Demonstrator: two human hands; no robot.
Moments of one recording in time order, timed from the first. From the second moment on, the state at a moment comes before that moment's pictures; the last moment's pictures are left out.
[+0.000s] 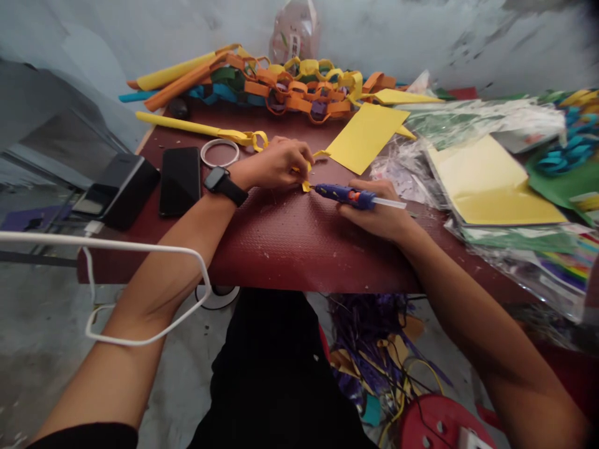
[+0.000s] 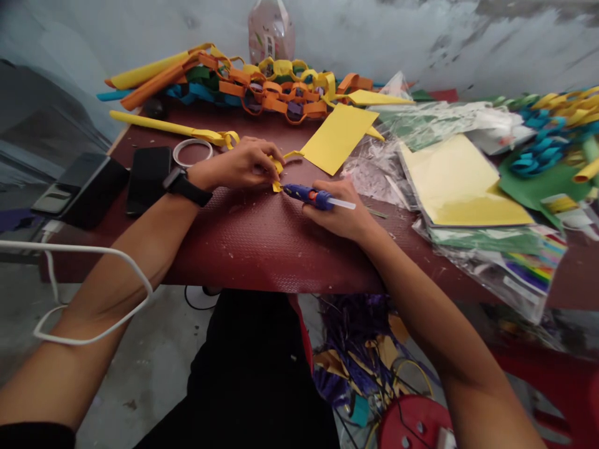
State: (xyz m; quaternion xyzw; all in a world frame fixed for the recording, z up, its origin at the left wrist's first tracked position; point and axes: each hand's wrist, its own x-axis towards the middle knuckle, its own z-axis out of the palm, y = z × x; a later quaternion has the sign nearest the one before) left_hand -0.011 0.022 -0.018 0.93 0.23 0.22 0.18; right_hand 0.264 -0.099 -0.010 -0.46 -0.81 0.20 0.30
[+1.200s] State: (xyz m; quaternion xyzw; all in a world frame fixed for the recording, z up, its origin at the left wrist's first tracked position) left_hand -0.009 0.024 -0.021 0.93 0.22 0.23 0.17; right_hand 0.263 -0.100 -0.011 -0.51 -0.77 0.22 0.31
